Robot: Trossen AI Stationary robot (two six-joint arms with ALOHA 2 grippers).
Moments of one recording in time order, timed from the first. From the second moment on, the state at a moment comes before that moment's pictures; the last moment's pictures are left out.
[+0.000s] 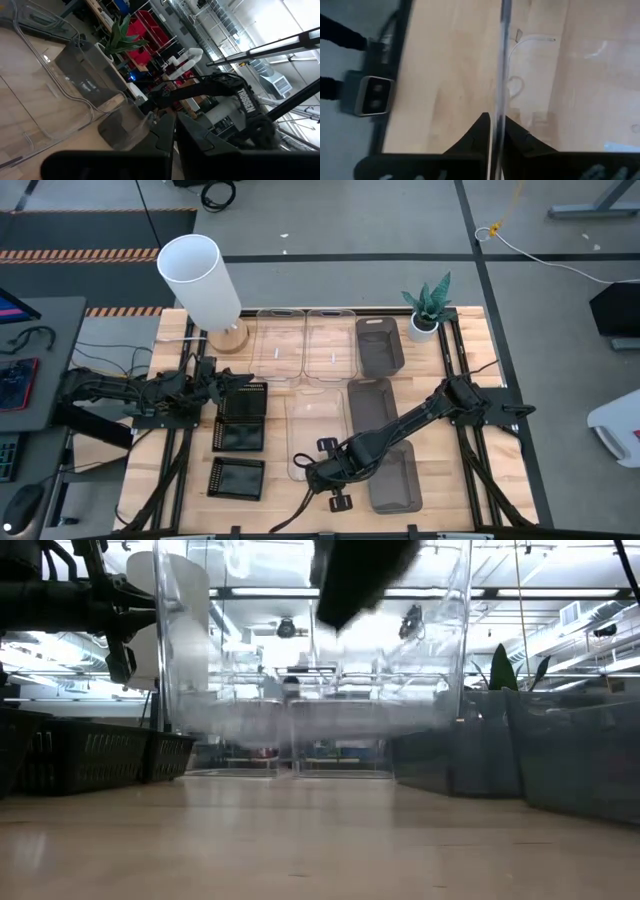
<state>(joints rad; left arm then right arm) -0.08 0.30 0.01 0.44 -0.34 -0.91 0.47 2.16 1.88 -0.86 0.02 0.30</state>
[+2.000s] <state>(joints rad) -0.08 0.30 0.01 0.44 -0.34 -0.91 -0.19 1.91 1.77 -1.10 -0.13 -0.21</state>
